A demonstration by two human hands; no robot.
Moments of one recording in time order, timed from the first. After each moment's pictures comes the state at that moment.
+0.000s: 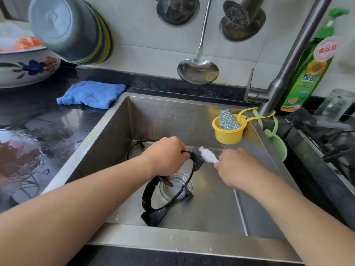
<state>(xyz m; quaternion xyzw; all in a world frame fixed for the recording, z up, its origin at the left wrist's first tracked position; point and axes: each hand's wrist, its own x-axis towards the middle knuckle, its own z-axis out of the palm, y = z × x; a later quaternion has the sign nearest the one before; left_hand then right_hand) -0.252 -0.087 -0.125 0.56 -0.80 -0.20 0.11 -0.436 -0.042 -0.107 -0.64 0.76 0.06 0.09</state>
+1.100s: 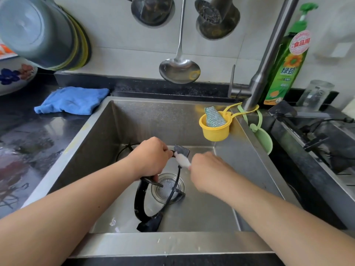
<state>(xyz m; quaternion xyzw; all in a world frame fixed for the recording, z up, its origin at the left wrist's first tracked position) -0.250 -0.092 -0.126 0.61 -0.71 -0.32 0.14 -0.408 -0.040 -0.118 -0.67 0.73 0.03 0.12</state>
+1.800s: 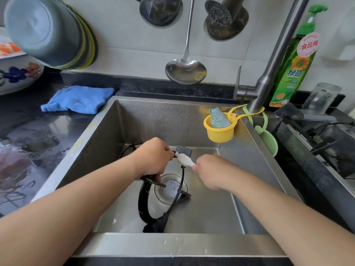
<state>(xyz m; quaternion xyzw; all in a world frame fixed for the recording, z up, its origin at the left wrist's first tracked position) -0.244 -0.096 -0.125 0.60 -0.71 -0.33 0.14 -0.422 -0.065 -0.141 -0.68 0.71 0.07 0.16</state>
